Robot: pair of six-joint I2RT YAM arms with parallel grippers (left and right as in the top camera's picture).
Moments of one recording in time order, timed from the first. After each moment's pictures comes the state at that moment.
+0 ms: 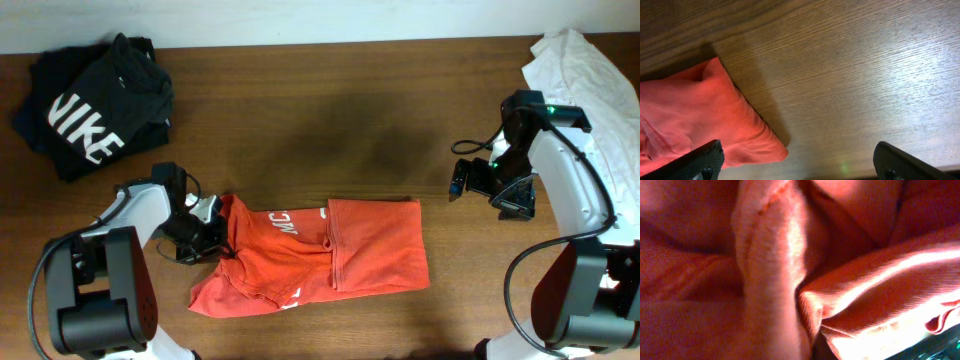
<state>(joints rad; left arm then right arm) 0.11 1.82 0.97 -0.93 0.40 -0.01 -0.13 1.75 1.41 -1.33 -0.12 0.25</state>
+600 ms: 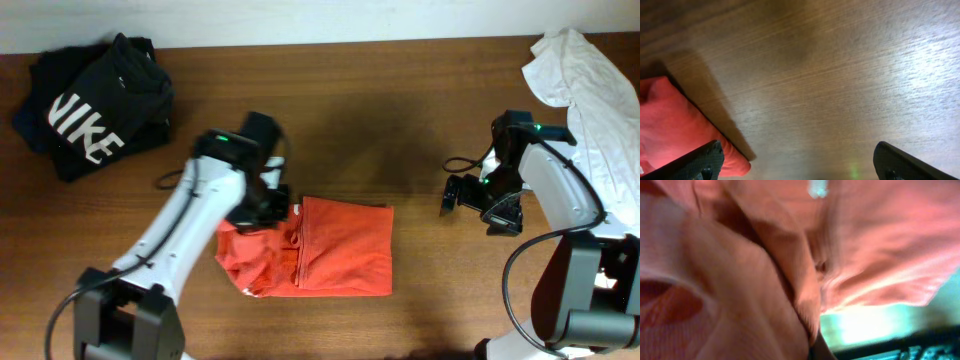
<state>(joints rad) -0.38 1.71 1.39 -1.25 0.18 -0.31 -0.13 1.75 1.25 -1.22 -0.18 0.25</state>
